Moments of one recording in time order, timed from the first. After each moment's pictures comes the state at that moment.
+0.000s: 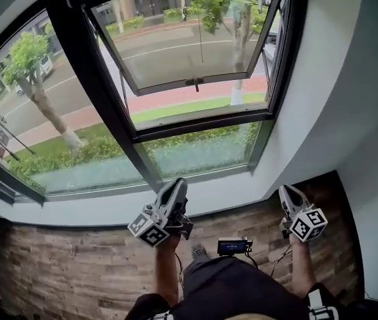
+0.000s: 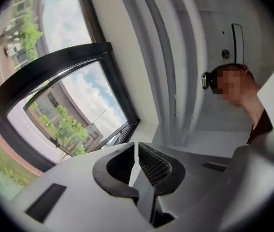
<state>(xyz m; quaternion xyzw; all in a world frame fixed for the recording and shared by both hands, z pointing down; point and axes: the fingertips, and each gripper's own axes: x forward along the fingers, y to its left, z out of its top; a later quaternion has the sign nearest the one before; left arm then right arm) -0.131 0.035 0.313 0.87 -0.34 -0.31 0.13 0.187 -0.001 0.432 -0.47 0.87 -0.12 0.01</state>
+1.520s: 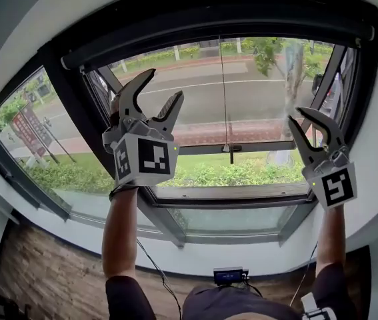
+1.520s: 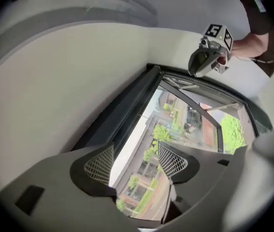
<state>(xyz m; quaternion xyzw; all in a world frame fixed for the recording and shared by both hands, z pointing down) -0.166 -0.317 -0.014 0.57 -0.61 0.26 -0.48 0.059 -0.338 0.056 -0.34 0.83 0.44 0.01</state>
